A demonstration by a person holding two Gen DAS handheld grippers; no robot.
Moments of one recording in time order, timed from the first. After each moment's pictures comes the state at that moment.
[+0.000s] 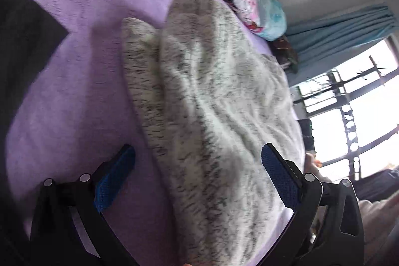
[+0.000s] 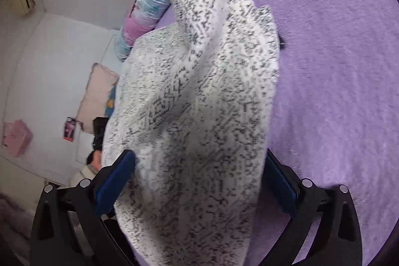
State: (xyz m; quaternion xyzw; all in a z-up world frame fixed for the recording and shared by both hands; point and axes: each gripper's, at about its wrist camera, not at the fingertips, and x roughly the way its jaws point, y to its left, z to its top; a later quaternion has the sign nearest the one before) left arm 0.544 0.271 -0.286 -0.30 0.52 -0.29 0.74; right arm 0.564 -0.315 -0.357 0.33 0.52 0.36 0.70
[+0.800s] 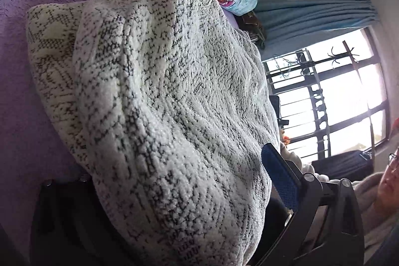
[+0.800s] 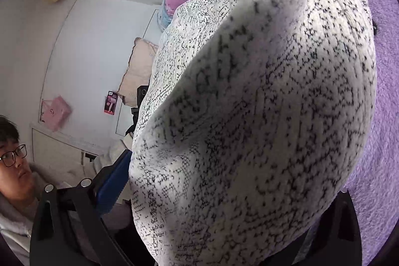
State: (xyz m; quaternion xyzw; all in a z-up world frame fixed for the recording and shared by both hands) left arm 0.590 0.228 -0.307 -0.32 0.54 -0.39 0.67; right arm 0.597 -0.253 -0.357 0.35 0.51 0.47 0.63
